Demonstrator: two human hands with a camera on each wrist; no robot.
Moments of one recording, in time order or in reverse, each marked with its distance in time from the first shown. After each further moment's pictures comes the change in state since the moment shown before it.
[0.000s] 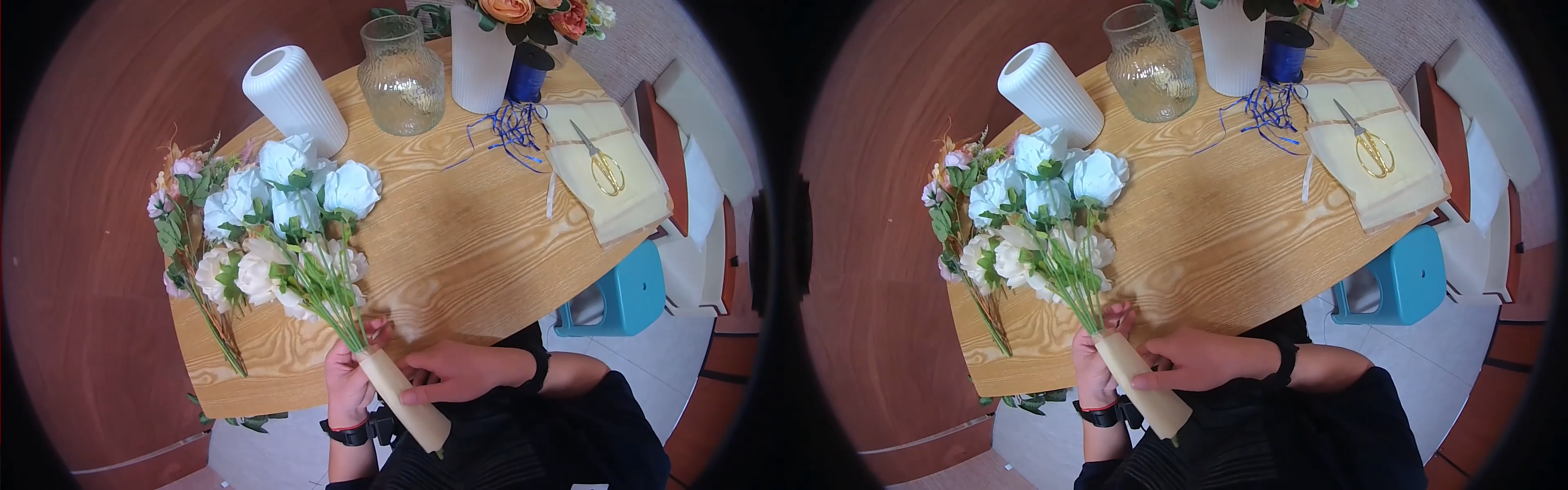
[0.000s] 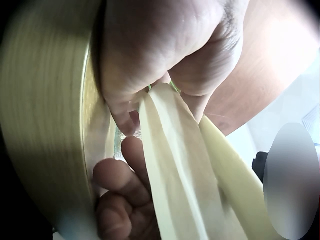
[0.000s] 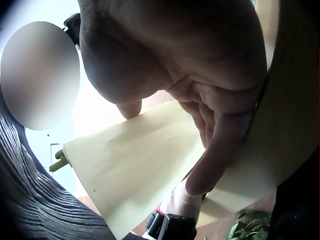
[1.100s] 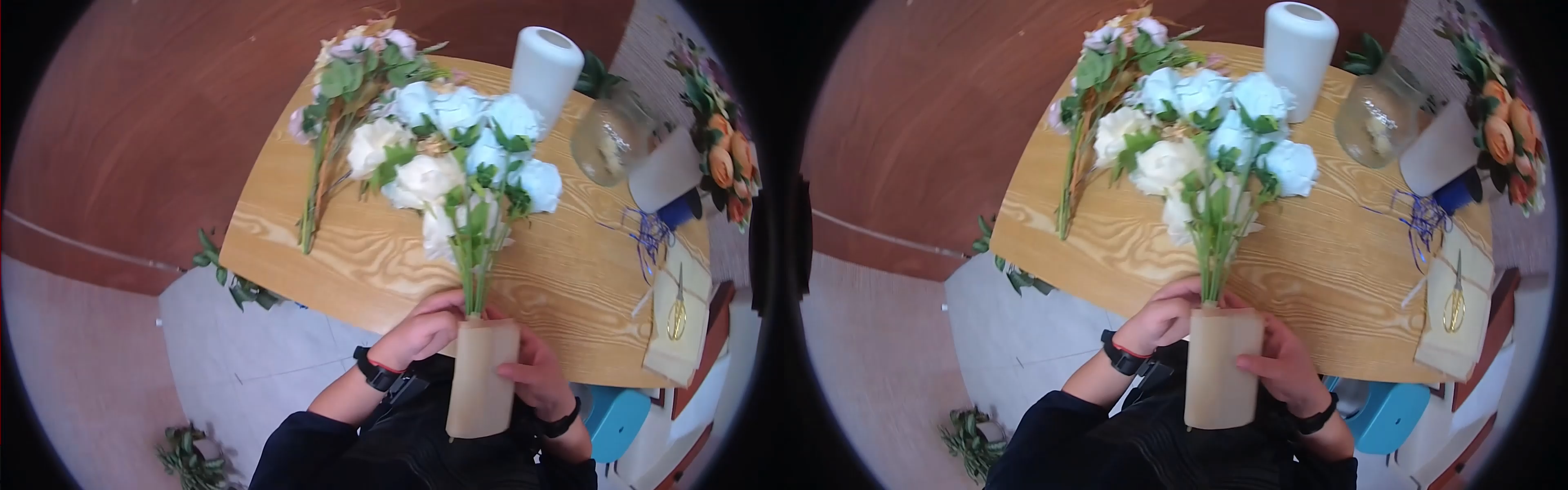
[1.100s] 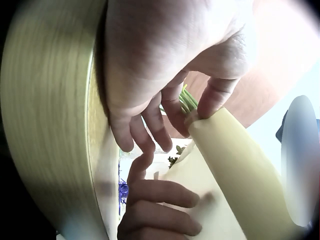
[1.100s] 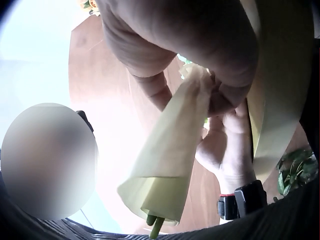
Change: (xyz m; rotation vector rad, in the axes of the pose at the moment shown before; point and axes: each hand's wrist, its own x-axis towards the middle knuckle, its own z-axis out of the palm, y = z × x) left_hand -0.006 0.008 -0.014 -0.219 -0.193 -0.149; right_hand 0.003 0.005 0.009 0.870 0.130 0.005
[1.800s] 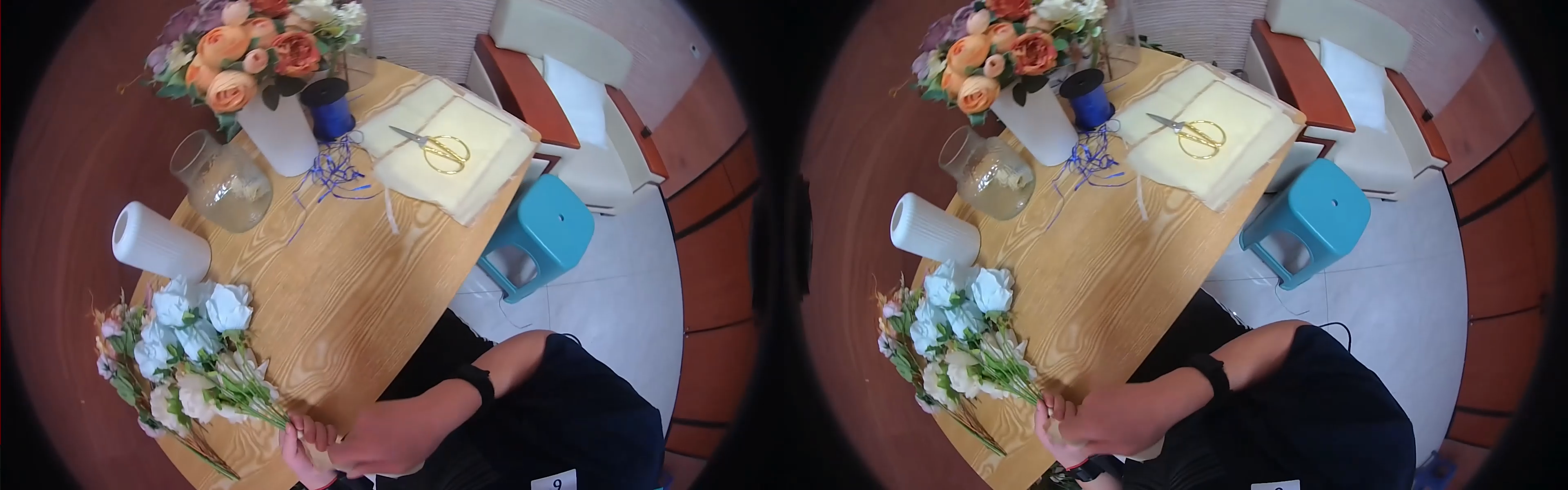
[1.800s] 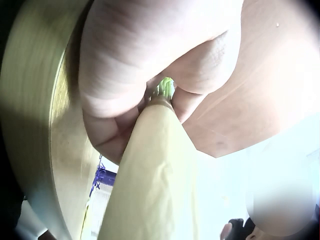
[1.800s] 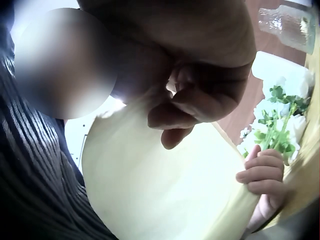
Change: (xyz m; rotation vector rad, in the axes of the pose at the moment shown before) left_hand 0.000 -0.002 0.010 -0.047 0.146 -0.156; right_hand -0.049 -0.008 0.031 -1.178 -0.057 -0.700
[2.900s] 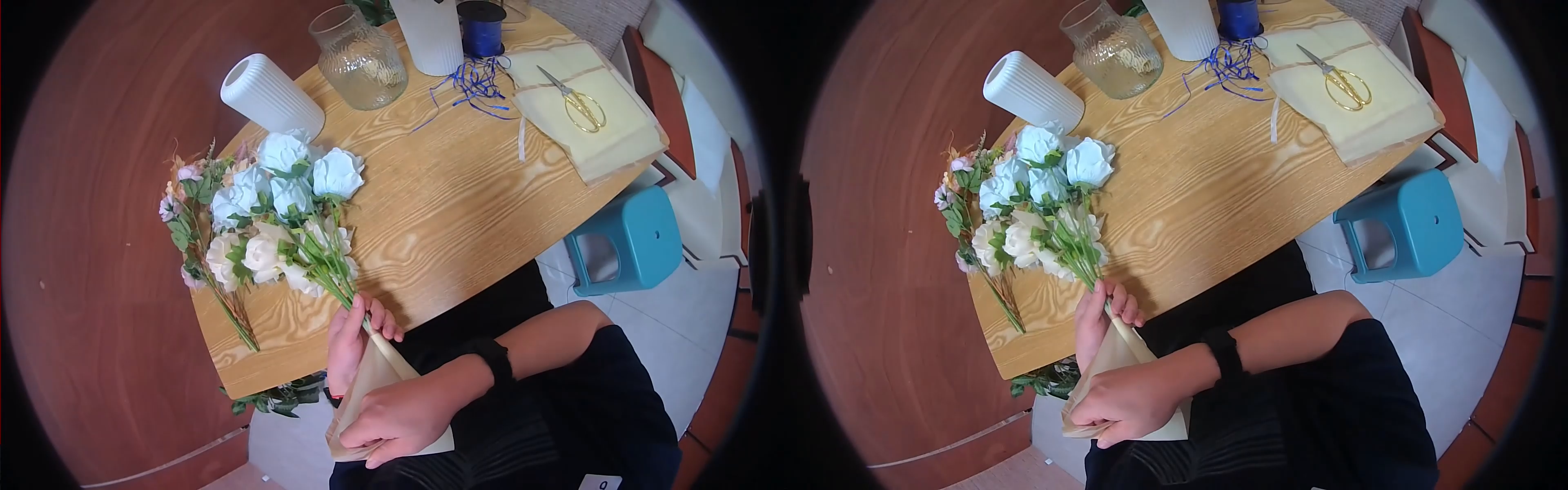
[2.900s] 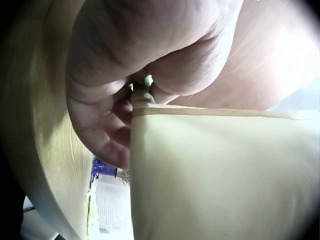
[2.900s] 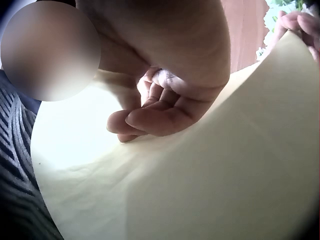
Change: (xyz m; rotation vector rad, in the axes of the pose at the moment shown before) left_hand -0.002 -0.001 0.051 0.205 0.076 0.009; right_hand 0.038 -0.020 0.057 0.631 -0.440 -0.275
